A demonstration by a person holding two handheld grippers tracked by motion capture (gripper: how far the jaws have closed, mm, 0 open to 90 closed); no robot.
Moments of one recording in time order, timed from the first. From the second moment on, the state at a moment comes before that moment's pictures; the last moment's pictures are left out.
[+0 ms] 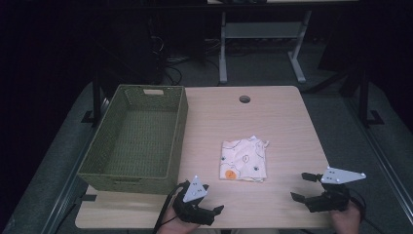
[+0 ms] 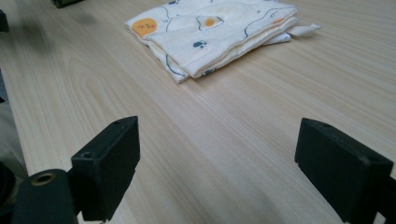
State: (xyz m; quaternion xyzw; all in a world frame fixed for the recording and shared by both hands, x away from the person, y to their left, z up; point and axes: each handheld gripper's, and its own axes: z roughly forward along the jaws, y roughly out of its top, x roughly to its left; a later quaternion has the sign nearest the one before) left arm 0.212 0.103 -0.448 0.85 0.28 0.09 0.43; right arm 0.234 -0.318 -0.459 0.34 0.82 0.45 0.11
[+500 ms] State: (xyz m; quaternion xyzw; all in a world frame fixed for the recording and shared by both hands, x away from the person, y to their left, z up) left arm 0.211 0.106 -0.443 0.86 0.27 0.10 0.43; right arm 0.232 -0.318 -0.457 0.33 0.82 0.46 0.12
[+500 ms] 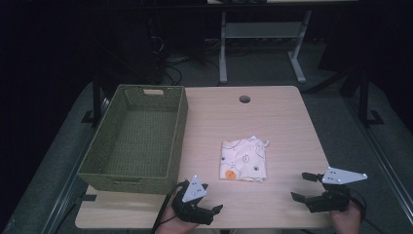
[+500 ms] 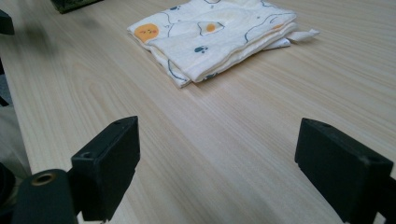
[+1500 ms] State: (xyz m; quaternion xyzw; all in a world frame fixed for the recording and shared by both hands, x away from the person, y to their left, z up) left arm 0.233 0.079 -0.419 0.87 0.24 0.11 0.40; right arm 0.229 -0.316 -0.454 0.33 0.81 0.47 0.12
